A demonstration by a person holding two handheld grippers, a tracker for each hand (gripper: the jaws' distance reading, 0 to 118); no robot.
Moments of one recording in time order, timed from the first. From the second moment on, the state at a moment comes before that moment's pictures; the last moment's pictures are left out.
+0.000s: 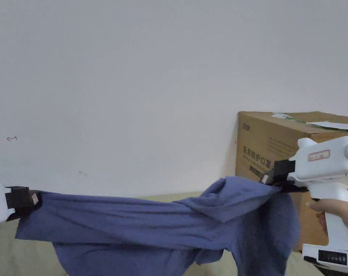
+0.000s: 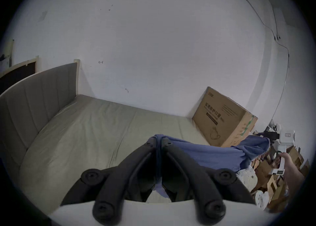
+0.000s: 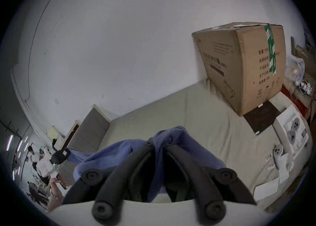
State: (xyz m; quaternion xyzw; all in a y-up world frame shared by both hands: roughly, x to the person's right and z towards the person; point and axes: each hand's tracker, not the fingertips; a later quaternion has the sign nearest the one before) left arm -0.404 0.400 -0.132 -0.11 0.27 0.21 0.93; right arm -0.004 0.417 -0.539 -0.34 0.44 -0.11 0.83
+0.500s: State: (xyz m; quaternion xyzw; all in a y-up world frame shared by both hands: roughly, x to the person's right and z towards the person) left arm -0.439 0.242 -0.173 -0.23 0.32 0.22 0.89; right arm -0.074 0.220 -0.601 -0.45 0.37 -0.11 0.81
